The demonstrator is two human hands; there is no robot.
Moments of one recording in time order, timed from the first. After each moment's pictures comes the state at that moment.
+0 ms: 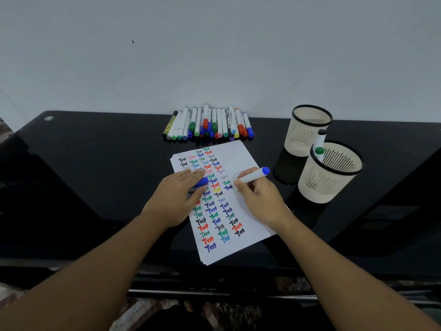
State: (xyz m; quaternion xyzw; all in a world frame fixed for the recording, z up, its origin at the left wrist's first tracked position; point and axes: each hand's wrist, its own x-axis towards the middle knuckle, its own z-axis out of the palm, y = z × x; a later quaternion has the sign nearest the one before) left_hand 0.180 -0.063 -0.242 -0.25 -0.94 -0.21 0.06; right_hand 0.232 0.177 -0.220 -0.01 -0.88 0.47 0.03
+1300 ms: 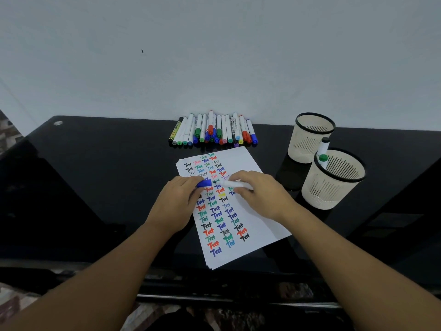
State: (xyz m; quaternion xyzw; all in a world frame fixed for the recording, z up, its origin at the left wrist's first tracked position) left_hand 0.193 -0.065 -0.240 -0.22 -0.93 -0.25 0.15; right_hand 0.208 0.183 -0.203 0.11 -0.96 0.25 0.00
